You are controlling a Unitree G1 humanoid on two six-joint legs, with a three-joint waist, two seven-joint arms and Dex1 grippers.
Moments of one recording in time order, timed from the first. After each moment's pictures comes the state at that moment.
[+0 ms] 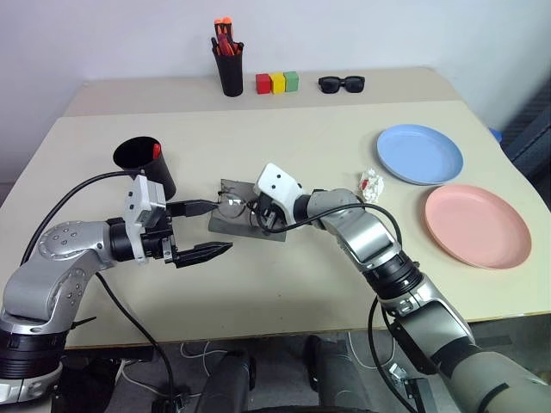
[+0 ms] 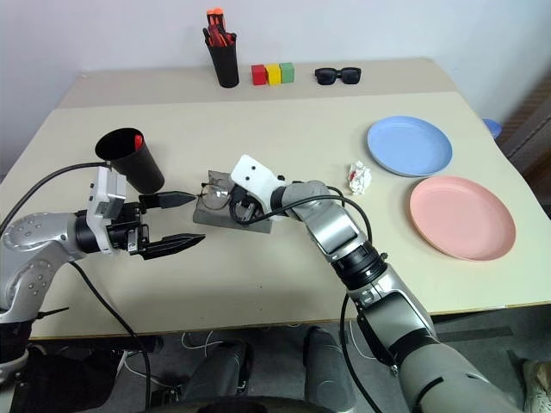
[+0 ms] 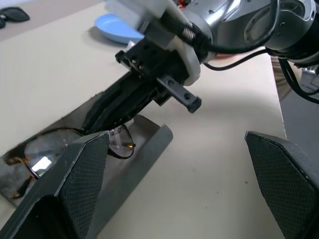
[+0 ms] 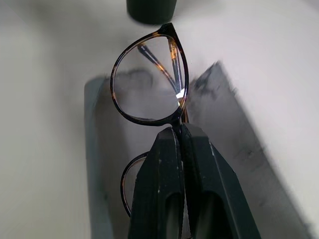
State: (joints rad) left arm -0.20 0.78 0.18 -0.32 -0.65 0.51 -1.11; right arm -0.77 -0.24 0.43 0.09 0.02 0.66 0.70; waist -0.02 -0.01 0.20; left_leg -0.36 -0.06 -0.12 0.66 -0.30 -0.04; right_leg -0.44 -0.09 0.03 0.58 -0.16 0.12
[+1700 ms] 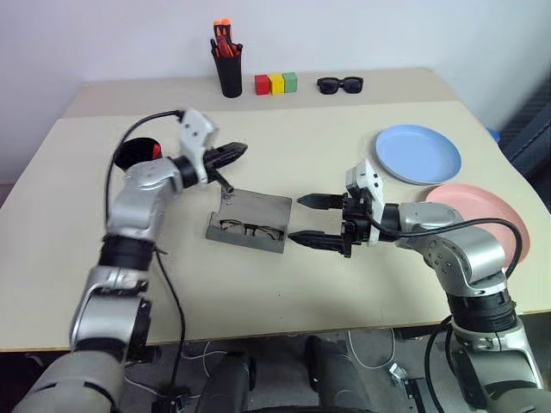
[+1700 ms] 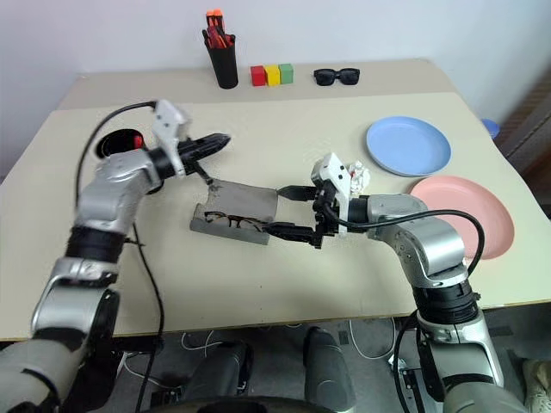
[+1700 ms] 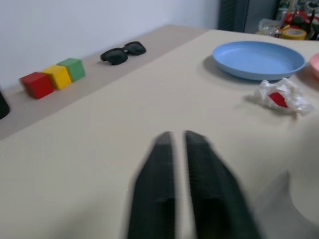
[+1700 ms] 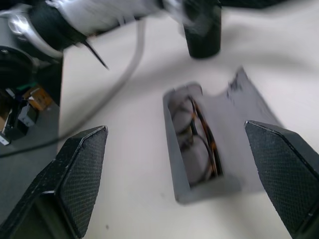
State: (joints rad) left arm -0.87 0.43 -0.06 0.52 -0.21 0.20 -0.77; right arm -0.50 -0.52 0.04 -0.31 0.54 0.82 1.00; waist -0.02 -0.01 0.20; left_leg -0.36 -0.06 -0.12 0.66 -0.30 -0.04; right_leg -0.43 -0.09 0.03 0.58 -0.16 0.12
